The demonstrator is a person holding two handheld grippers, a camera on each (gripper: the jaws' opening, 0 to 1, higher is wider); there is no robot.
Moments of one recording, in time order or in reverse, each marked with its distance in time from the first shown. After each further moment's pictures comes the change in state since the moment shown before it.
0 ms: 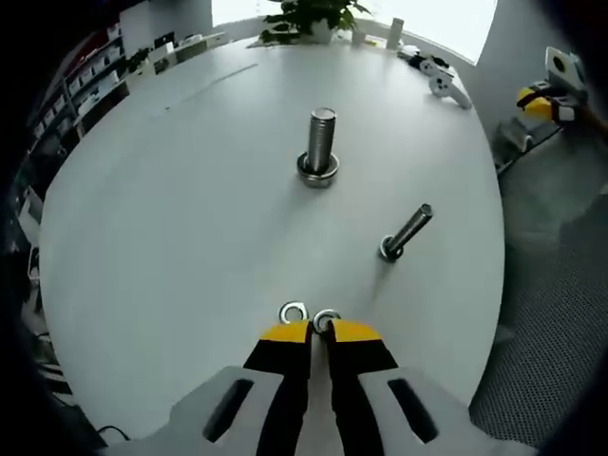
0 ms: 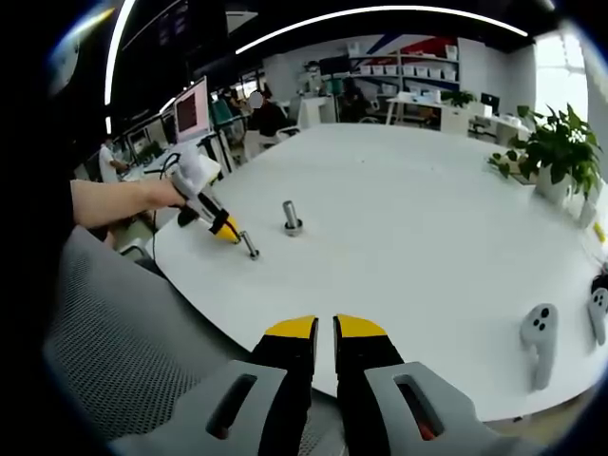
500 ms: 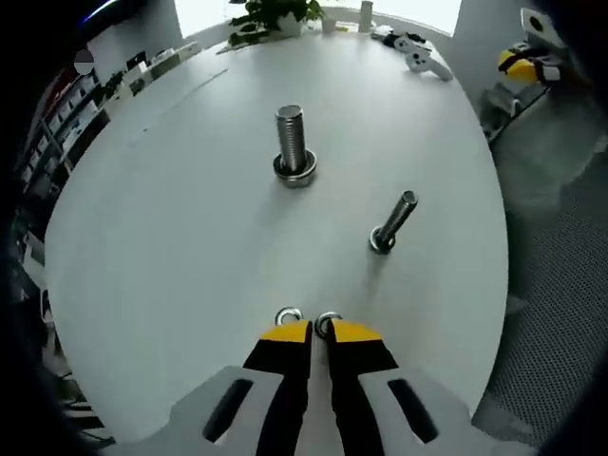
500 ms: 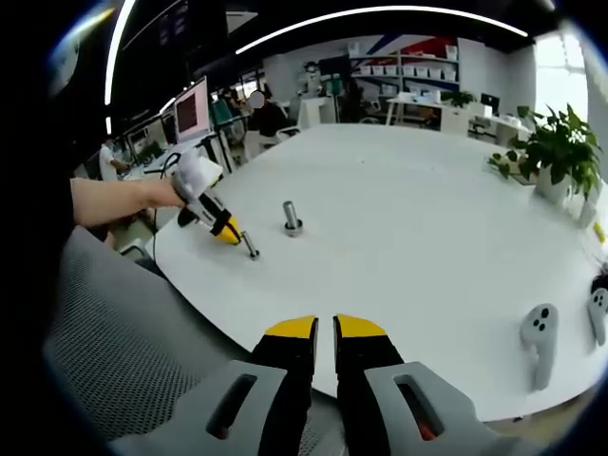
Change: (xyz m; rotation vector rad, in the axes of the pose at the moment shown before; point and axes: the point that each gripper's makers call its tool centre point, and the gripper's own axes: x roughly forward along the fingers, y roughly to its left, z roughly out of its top) left arm 0.002 -0.004 0.001 0.184 0.052 0.029; right arm 0.000 -0.001 0.000 -0.001 -0.001 0.000
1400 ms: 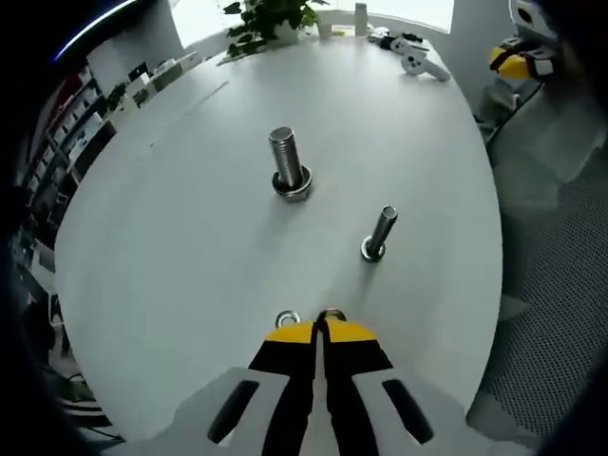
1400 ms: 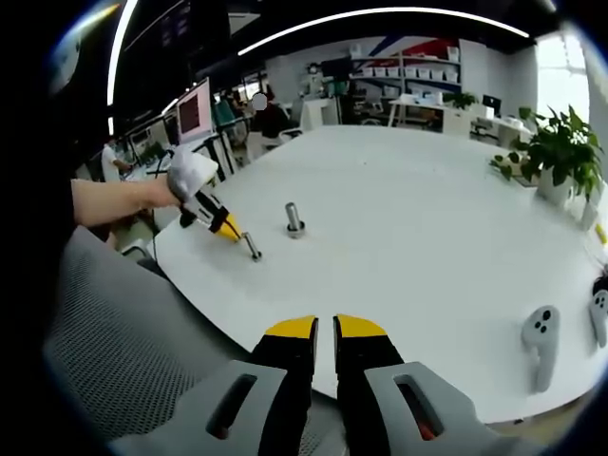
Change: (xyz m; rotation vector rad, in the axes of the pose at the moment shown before) left arm -0.018 -0.003 0.012 -0.030 -0.050 0.024; right arm 0.001 0.002 0.002 -0.003 -0.009 0.009
